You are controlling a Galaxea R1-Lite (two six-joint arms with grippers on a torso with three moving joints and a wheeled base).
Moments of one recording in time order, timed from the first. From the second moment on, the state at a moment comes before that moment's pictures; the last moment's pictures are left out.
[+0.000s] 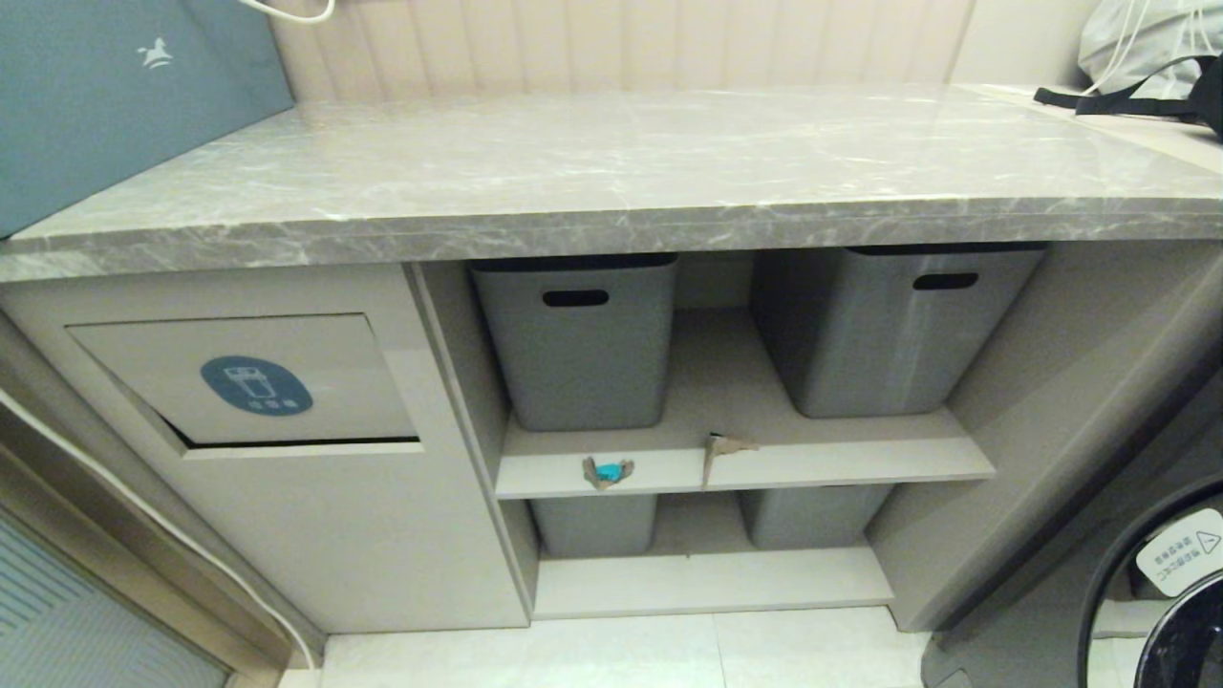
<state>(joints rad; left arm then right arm) 0.00 0.00 0.00 0.01 -0.01 0.06 0.00 0.00 0.00 0.01 -0.01 0.02</state>
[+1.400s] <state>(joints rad) -0.26 0.82 -0.17 -0.48 -0.19 0.24 0.00 0.00 0.00 0.00 -0.01 0.02</state>
